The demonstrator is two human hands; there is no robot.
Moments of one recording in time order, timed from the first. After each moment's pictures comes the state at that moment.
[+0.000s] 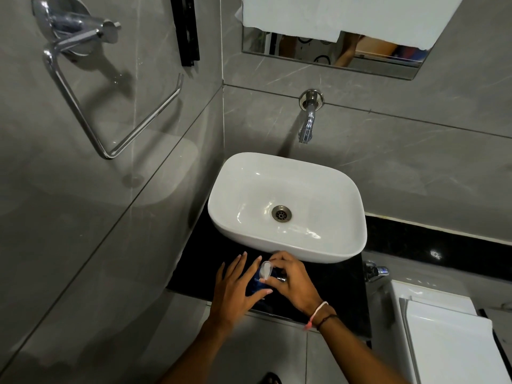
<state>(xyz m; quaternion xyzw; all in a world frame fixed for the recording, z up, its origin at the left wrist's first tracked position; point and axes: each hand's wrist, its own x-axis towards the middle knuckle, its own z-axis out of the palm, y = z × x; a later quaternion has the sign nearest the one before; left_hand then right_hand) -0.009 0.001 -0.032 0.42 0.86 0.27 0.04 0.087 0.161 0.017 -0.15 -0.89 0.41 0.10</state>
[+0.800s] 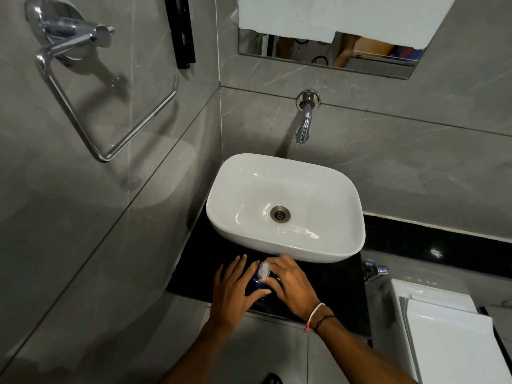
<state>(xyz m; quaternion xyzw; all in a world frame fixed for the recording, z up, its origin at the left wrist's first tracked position) -0.006 0.004 -0.026 0.42 0.88 0.24 0.01 0.093 0.157 0.022 -0.06 -0.96 0.26 0.12</state>
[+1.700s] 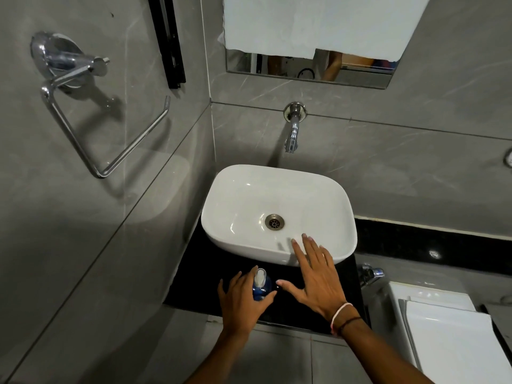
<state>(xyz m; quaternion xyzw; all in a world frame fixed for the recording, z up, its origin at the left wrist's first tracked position) 0.018 0.028 -0.023 0.31 0.91 0.27 0.06 0.125 0.197 0.031 -0.23 -0.97 0.06 0.07</state>
